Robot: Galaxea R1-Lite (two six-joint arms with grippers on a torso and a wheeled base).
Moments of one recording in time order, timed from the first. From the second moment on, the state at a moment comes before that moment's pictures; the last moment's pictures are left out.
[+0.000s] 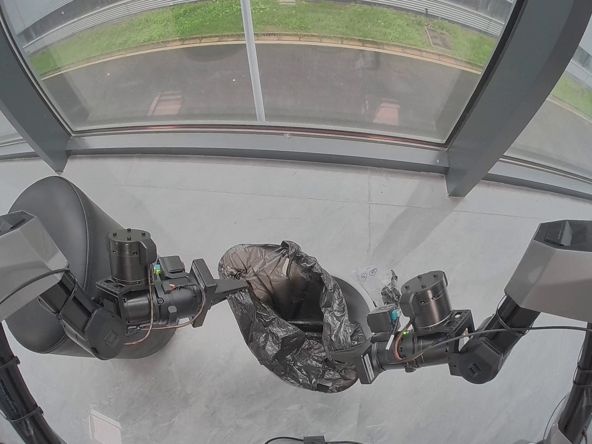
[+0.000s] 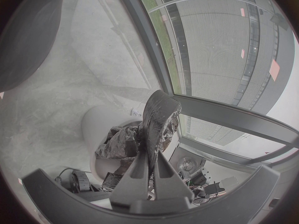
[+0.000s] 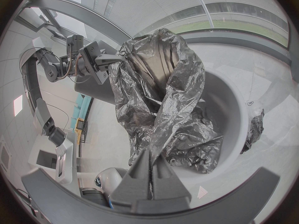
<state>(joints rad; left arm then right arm) -0.30 2.00 -0.63 -0.97 -0.59 -1.05 0.62 2.13 -0.64 -0.84 0.38 0.10</state>
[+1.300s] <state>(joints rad) -0.39 2.00 -0.53 -0.97 -0.58 -1.05 0.56 2.14 -0.32 -1.17 0.29 0.09</state>
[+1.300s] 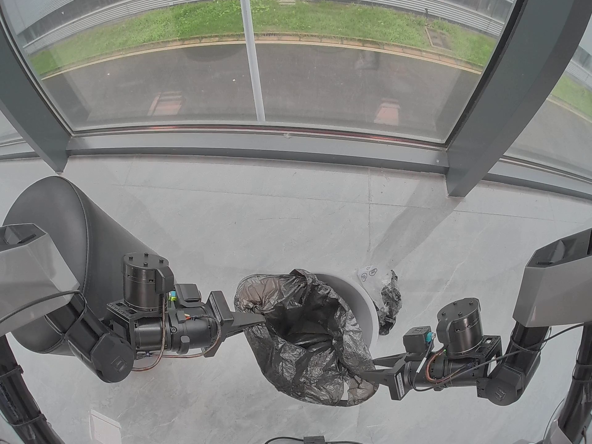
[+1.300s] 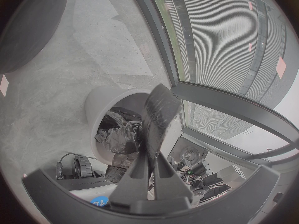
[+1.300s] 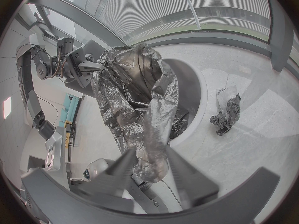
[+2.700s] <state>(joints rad) -0.40 2.00 -0.48 -1.12 -0.58 -1.05 0.61 2.20 -0.80 -0.99 -0.12 -0.06</state>
